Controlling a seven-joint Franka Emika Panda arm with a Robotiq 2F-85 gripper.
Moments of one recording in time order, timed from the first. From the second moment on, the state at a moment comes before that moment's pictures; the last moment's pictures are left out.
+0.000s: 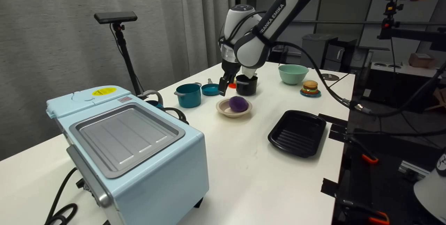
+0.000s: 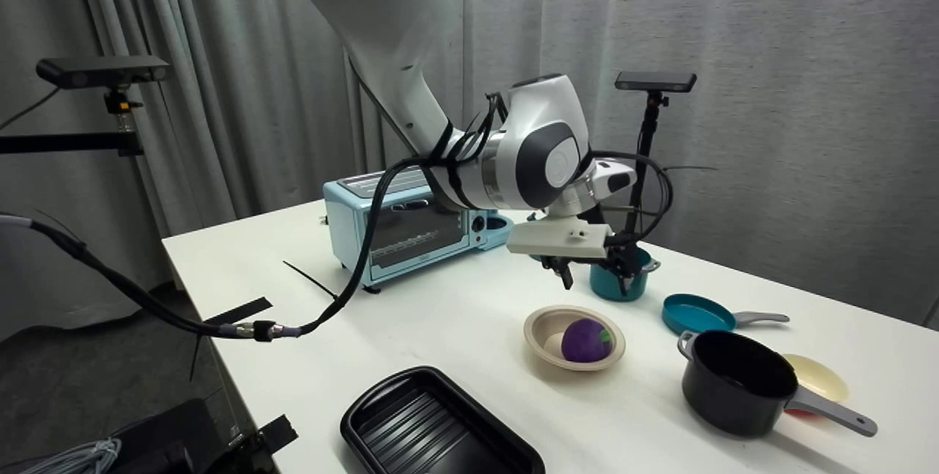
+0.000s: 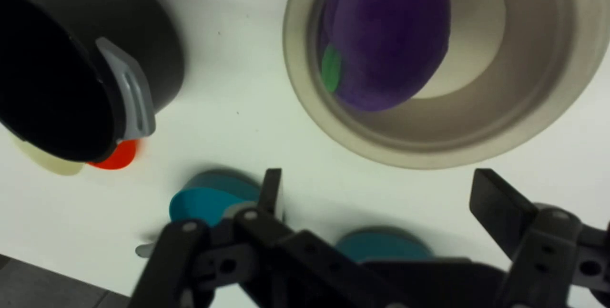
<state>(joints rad) -0.02 0.48 -0.13 -1.96 -0.26 2.78 -0.07</state>
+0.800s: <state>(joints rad) 0.02 0.40 -0.13 -1.97 -0.26 2.84 0.03</state>
